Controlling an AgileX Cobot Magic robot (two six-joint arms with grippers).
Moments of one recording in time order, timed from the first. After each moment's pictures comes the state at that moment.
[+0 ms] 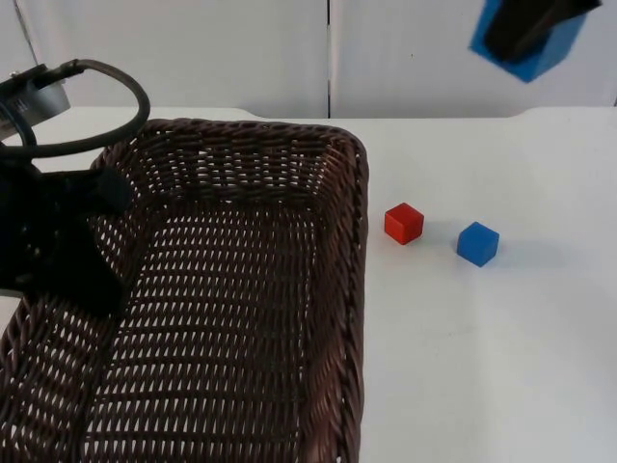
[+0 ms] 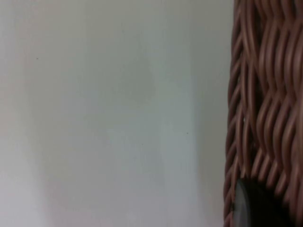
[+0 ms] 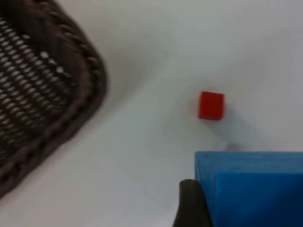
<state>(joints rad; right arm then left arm) 0.47 1.69 -1.51 0.19 0.95 -0.45 -0.10 1.52 -0.76 -0.66 0.79 0.42</state>
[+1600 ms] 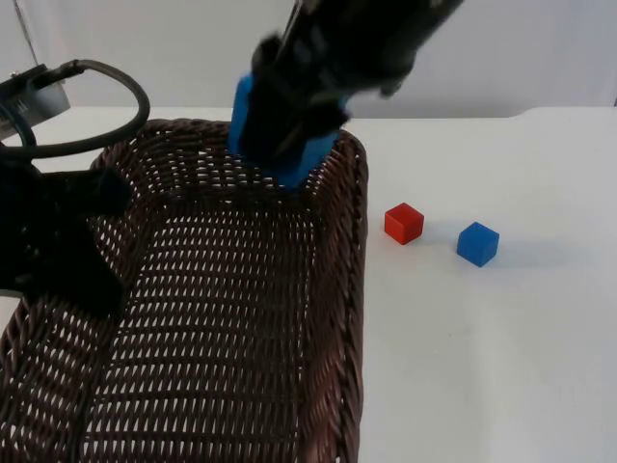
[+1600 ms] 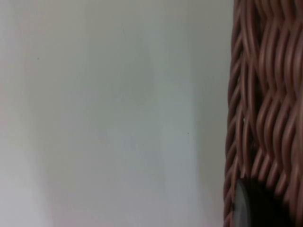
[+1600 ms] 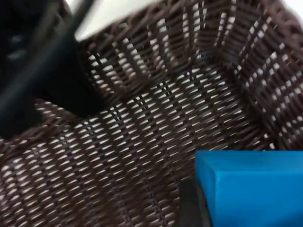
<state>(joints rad) 0.79 1.85 -1.51 0.29 0.74 -0.46 -0.10 1.52 -0.76 -0.66 0.79 0.42</state>
